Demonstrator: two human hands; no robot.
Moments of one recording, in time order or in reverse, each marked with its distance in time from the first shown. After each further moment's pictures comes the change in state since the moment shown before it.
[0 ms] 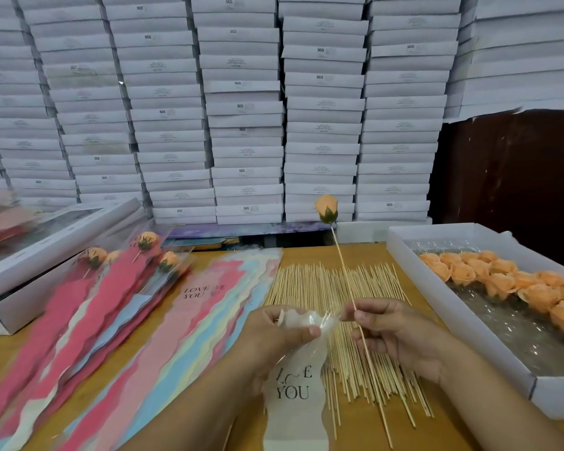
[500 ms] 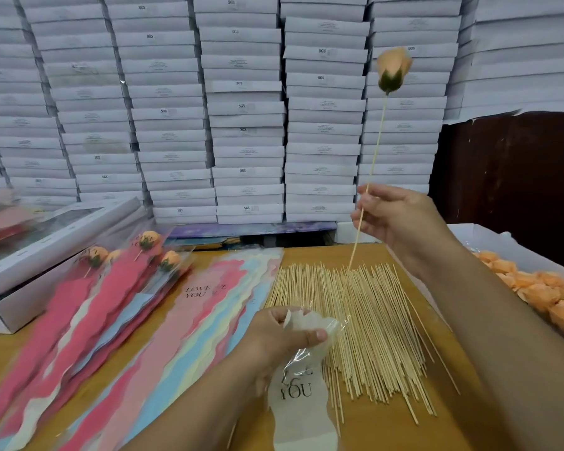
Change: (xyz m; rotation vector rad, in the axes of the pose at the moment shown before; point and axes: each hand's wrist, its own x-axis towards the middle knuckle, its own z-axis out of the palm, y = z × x) left_hand -0.004 0.001 -0.002 -0.012 -0.072 0.008; right_hand 0.015 -0.116 0.044 -0.048 0.331 -0.517
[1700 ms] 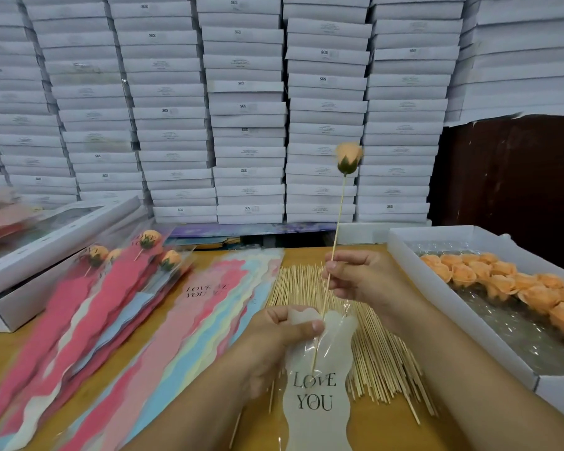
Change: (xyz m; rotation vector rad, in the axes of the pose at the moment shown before) left_hand -0.004 0.001 -0.006 -0.164 -0.112 0.001; right_hand -0.034 0.062 0.015 -0.182 -0.139 0.211
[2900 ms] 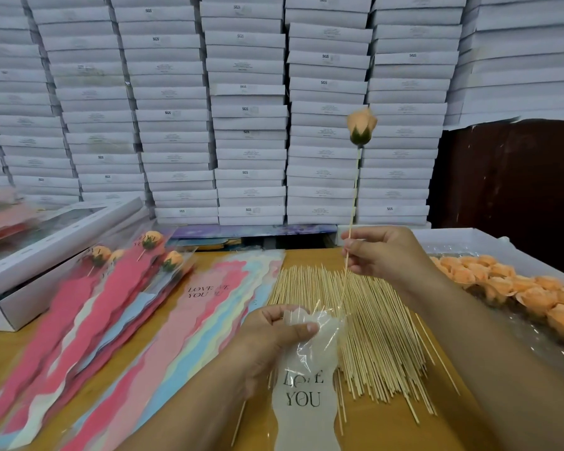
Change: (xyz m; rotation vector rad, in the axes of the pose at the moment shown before) left_hand -0.004 0.000 -0.009 0.023 0.017 0.024; right_hand 0.003 -0.031 -0.017 -0.043 0.073 -0.119
